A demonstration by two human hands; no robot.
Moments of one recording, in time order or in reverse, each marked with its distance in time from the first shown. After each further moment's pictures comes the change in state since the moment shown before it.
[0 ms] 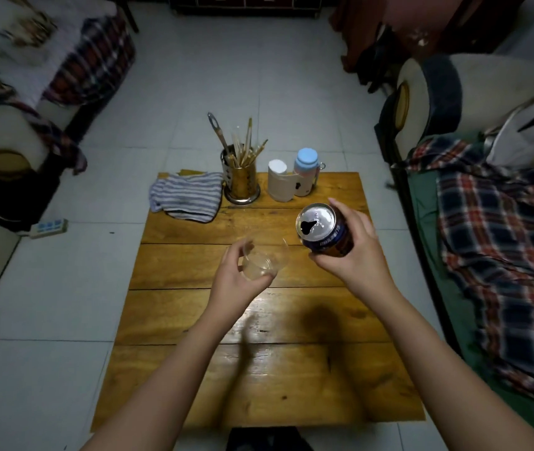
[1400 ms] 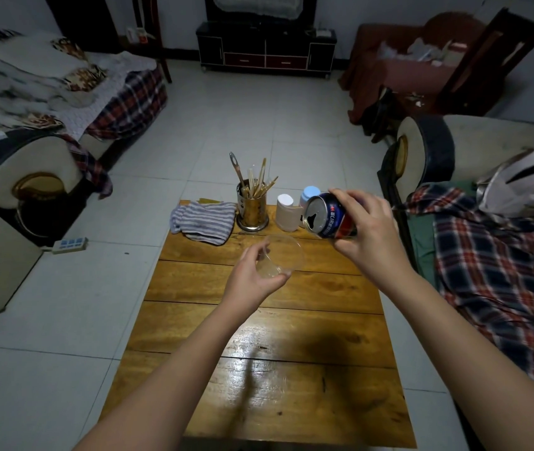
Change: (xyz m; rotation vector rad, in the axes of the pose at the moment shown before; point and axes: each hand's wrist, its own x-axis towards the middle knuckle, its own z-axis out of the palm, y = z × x) left_hand -0.024 0.061 -0.012 0.101 0.002 0.080; right_hand 0.005 -0.060 -0.058 -0.448 0.090 -0.318
